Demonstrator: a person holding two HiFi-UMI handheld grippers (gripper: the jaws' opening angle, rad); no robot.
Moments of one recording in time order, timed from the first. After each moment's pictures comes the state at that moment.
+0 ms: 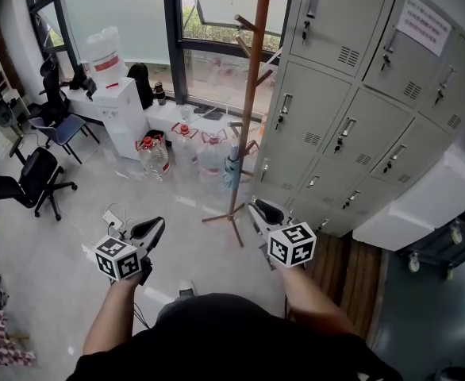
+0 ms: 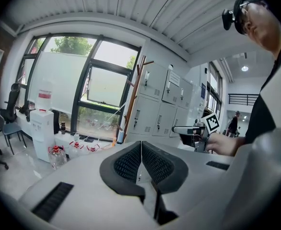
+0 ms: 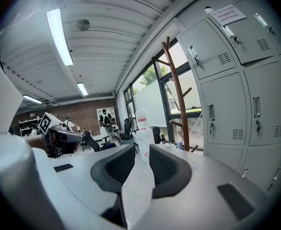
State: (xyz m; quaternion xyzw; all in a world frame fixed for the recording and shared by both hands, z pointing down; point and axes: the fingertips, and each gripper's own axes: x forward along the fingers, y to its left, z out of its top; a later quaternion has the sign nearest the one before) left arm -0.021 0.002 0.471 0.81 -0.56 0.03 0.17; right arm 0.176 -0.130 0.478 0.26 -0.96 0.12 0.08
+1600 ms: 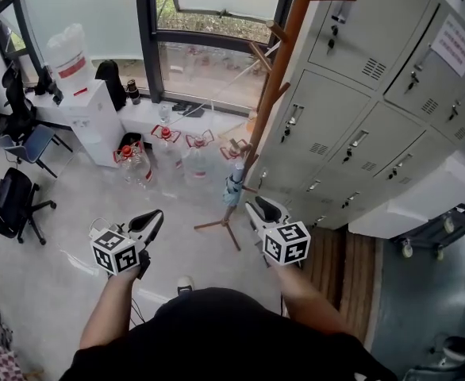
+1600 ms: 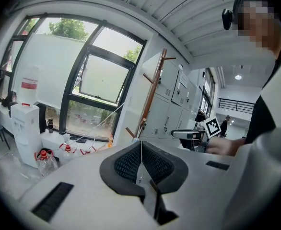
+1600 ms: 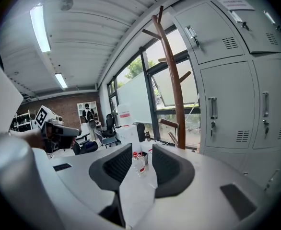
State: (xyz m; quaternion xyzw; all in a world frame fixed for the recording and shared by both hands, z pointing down) left arm -0.172 -0.193 0.492 0.84 -0.49 0.04 0.20; right arm 0.043 -0.290 0.510 0.35 -0.92 0.13 0.12
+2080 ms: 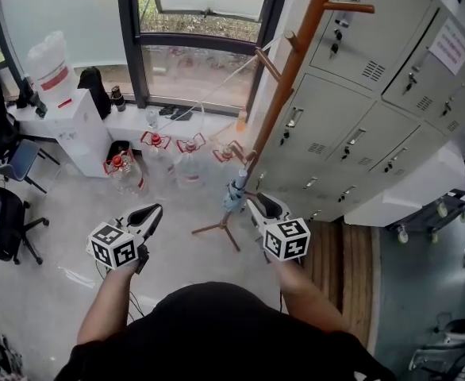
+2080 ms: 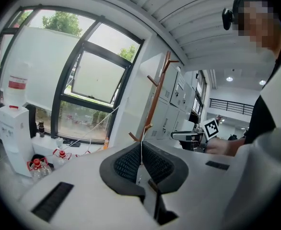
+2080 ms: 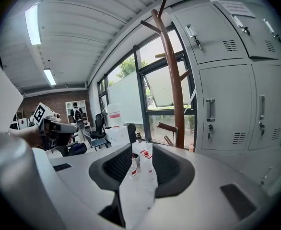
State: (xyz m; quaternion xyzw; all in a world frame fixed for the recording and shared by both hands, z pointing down) left arm -0.232 -0.254 0.483 0.87 -0.45 0.04 0.20; right arm 0.000 -0.330 0.508 0.41 -0.89 0.13 0.12
